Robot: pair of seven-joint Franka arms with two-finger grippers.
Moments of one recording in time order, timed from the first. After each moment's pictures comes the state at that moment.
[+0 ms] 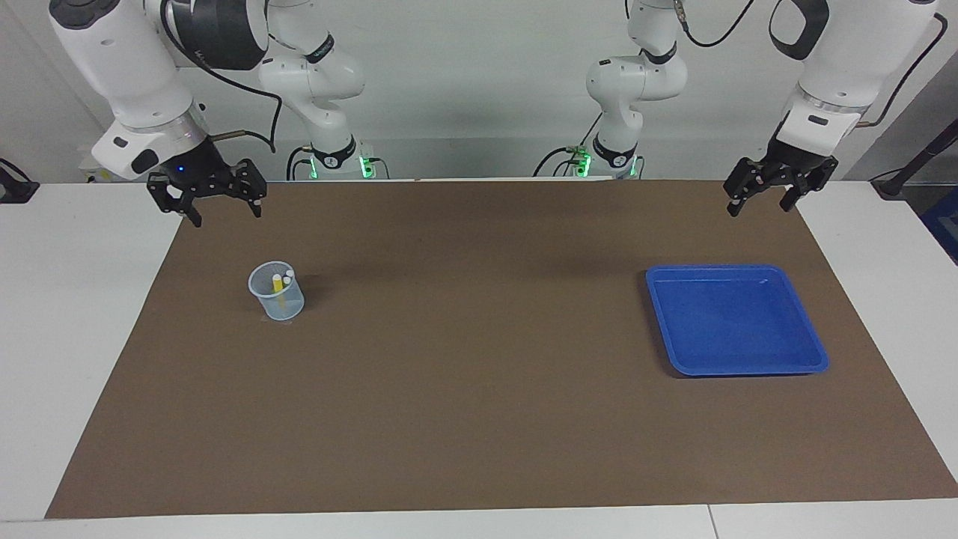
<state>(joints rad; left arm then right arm) -0.01 -0.06 -0.01 -1.67 0.01 1.69 -0.04 0.06 -0.03 -0.09 -1.68 0.00 1.64 -0.22</state>
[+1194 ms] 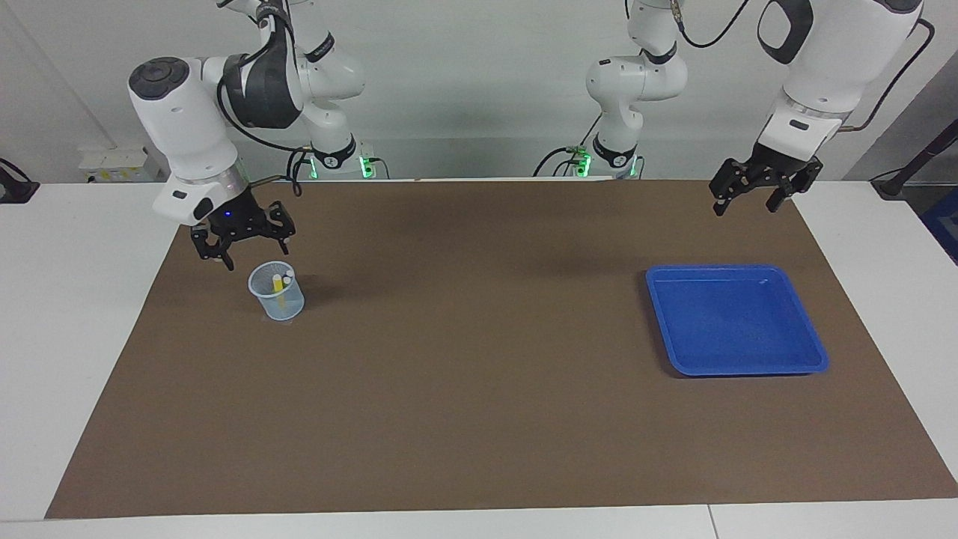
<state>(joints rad) -0.03 -0.06 -0.03 -1.69 0.01 1.67 -0.04 0.06 -0.06 -0.07 -2.01 0.00 2.02 -0.39</state>
